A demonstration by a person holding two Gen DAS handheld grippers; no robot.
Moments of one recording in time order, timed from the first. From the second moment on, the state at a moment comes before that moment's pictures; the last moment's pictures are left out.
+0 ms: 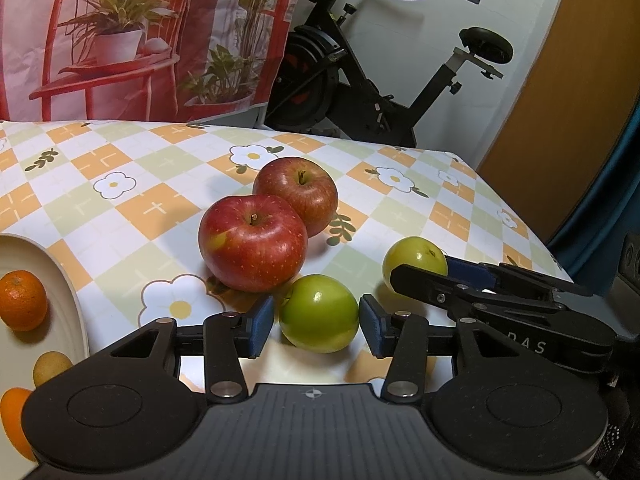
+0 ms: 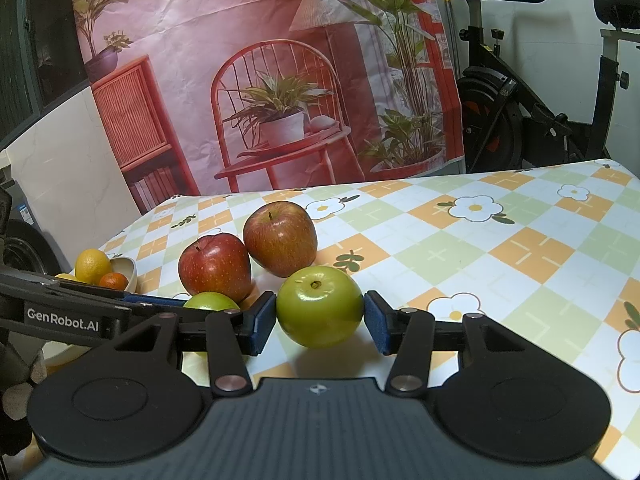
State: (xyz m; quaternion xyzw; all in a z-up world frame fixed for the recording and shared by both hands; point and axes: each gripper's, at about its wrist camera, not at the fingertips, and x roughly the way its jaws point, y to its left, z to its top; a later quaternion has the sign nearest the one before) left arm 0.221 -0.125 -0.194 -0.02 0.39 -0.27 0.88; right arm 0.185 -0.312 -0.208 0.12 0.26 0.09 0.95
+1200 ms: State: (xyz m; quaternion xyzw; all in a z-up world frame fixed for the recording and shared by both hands) left arm 0.199 -0.127 -0.192 0.01 0.40 -0.30 0.87; right arm 0.185 -0.313 -0.207 0.12 0.27 0.09 0.95
